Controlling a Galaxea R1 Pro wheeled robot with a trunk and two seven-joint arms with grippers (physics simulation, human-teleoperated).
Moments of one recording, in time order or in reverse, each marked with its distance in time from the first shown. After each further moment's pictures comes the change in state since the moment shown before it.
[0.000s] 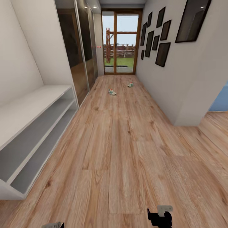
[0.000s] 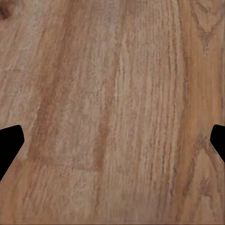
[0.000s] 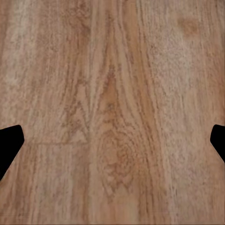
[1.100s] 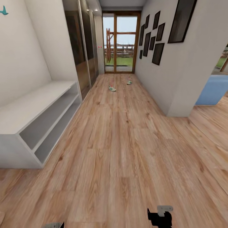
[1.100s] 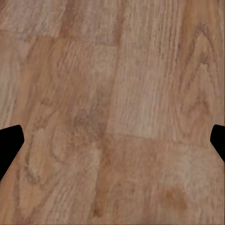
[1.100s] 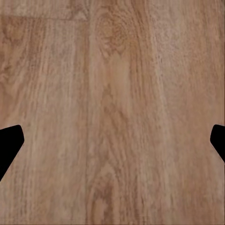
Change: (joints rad) left arm 0.000 0.000 0.001 0.000 0.001 0.000 0.000; right arm 0.000 0.000 0.000 0.000 0.000 0.000 0.000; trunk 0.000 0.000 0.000
